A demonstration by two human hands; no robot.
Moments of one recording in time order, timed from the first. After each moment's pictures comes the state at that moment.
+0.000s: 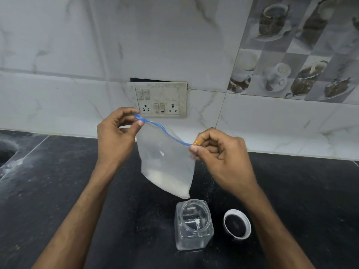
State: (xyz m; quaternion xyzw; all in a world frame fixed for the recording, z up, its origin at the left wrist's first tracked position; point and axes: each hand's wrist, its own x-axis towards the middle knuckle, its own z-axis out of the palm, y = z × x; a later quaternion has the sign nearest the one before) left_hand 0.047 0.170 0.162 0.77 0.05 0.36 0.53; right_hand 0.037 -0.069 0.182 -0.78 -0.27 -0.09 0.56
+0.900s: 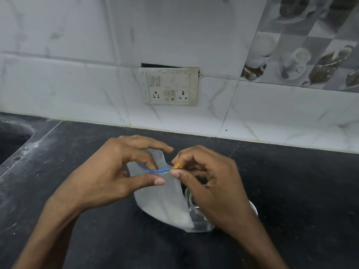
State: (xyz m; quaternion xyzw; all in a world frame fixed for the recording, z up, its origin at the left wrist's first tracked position) left_hand -0.066 0.173 0.195 0.91 -0.21 0.10 0.34; right_hand -0.035 -0.038 0.170 -0.77 -0.35 -0.09 0.53
